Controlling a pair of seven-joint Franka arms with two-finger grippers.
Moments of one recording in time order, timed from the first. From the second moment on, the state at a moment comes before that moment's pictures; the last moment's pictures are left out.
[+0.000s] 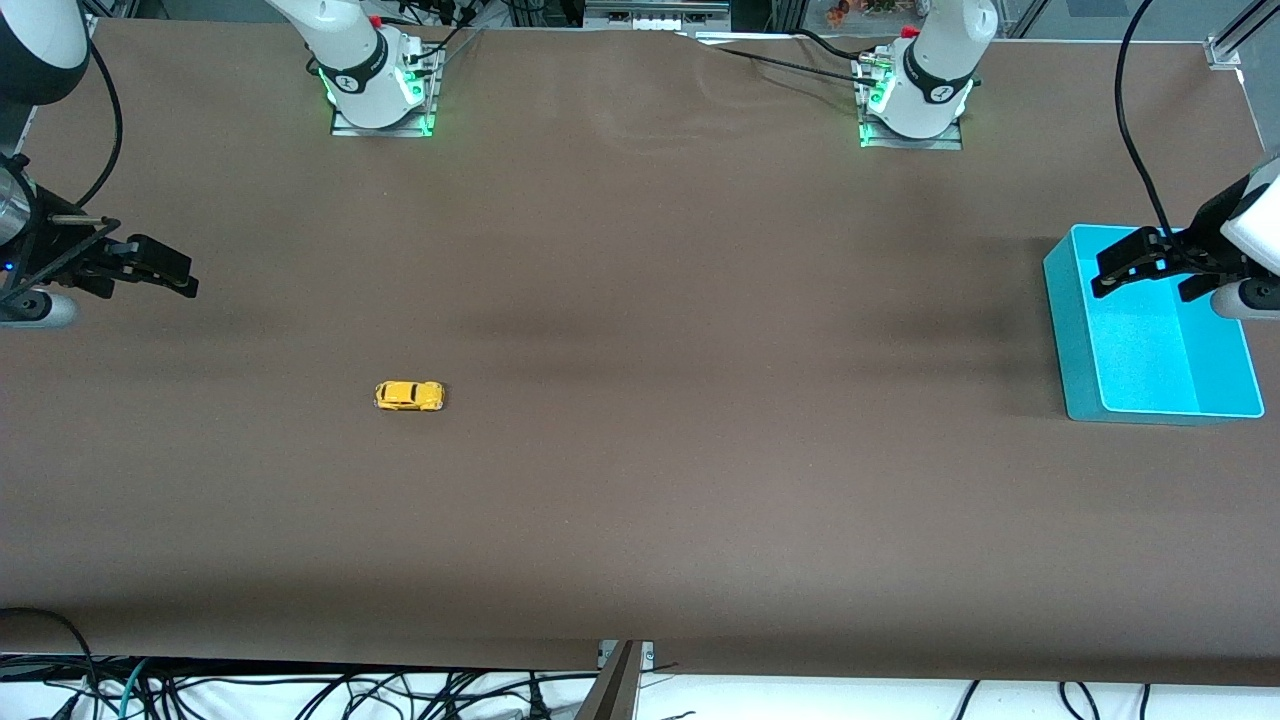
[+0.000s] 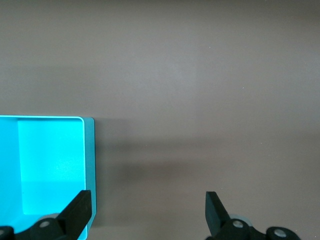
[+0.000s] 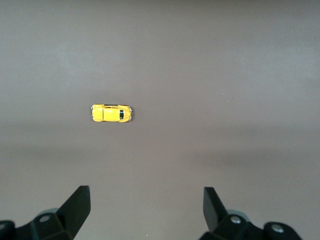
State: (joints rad) left arm 0.04 0.07 -0.02 -1.58 -0.02 1.65 0.03; right arm 0.04 0.12 -0.04 -1.54 0.02 1.64 -0.01
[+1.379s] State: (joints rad) left arm 0.04 0.07 -0.02 -1.58 -0.02 1.65 0.03; right arm 0.21 0.31 -0.03 -1.55 0.02 1.62 -0.52
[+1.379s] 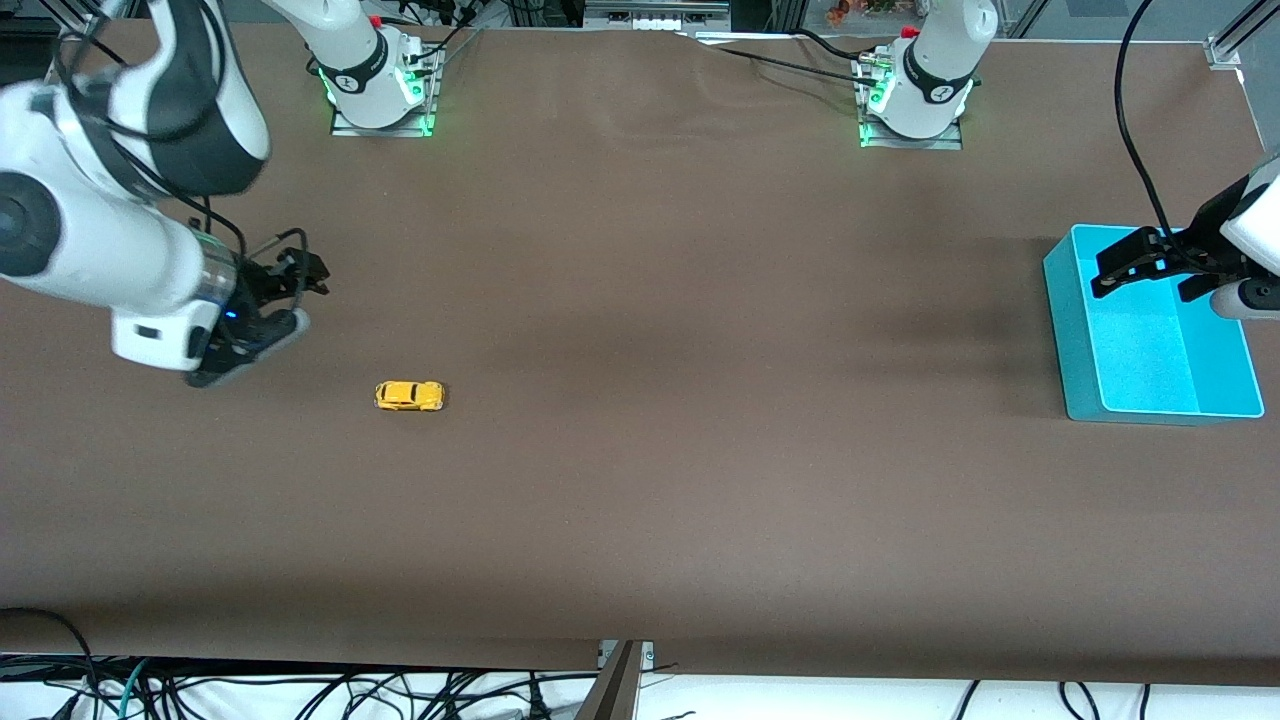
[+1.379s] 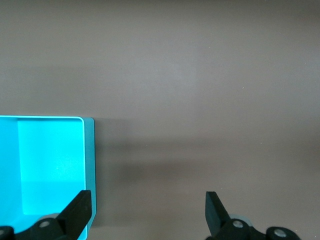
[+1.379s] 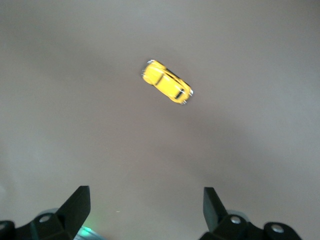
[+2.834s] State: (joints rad) left arm 0.04 0.07 -0.02 -1.58 -0.02 1.65 0.03; right arm 0.24 0.44 0.00 -2.07 0.01 2.56 -1.24
